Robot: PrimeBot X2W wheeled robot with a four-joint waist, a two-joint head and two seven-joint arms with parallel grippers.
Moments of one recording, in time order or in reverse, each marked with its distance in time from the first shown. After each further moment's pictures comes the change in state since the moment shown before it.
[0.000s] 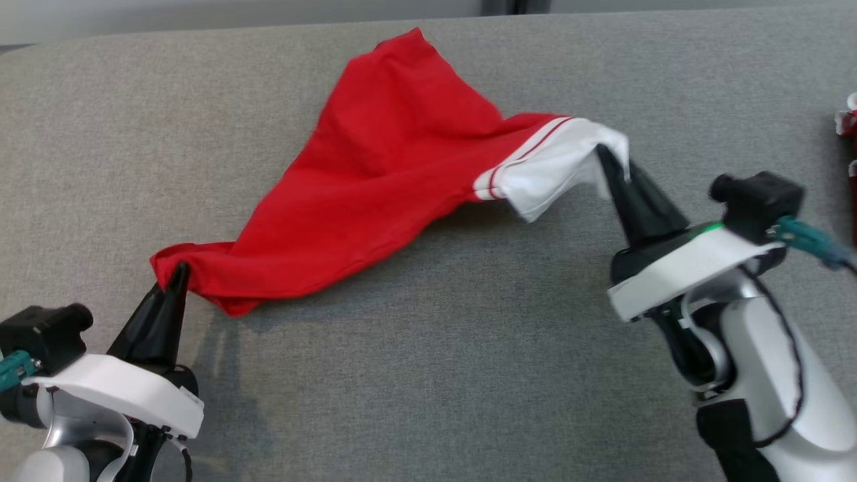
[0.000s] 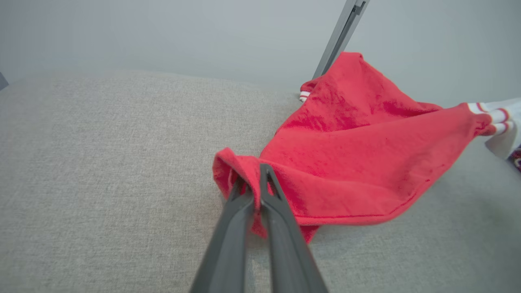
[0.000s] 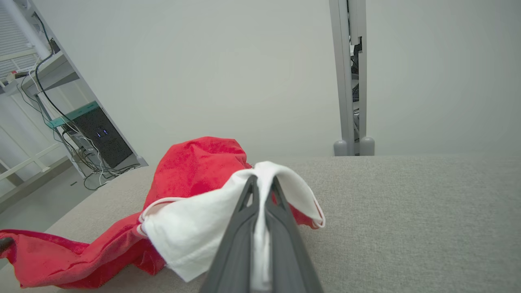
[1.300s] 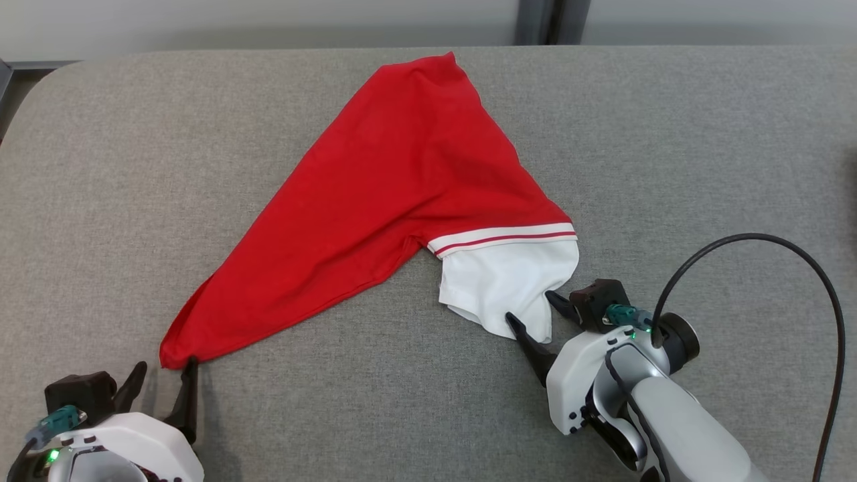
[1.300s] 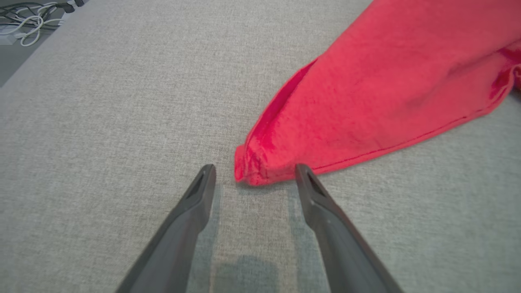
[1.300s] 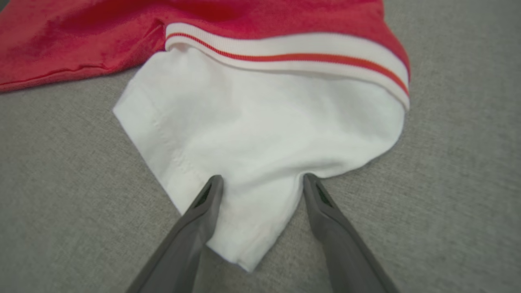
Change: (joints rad) left arm 0.057 -0.067 0.067 0.257 0.201 0.048 -0.031; right arm 0.032 0.040 0.209 0.388 -0.205 0.000 0.101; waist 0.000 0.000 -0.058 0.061
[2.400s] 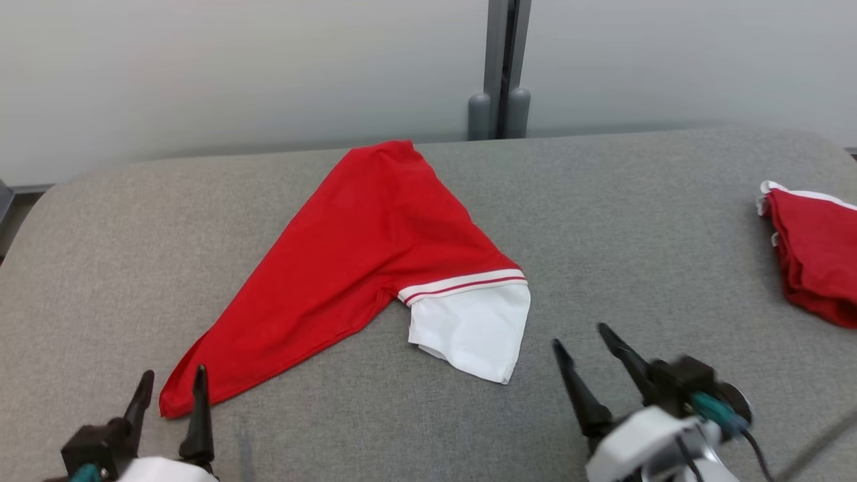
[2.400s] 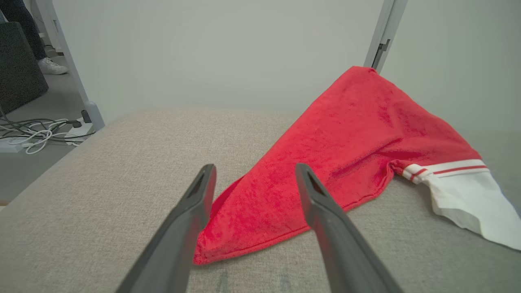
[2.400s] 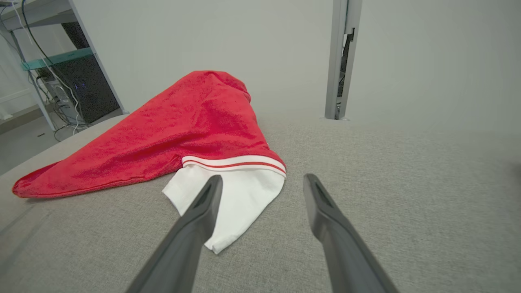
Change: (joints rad) left arm 0.050 -0.074 0.002 0.071 0.111 -0.005 -0.392; right arm 0.370 0.000 -0.235 -0.365 -0.059 0.000 -0.242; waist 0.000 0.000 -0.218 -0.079
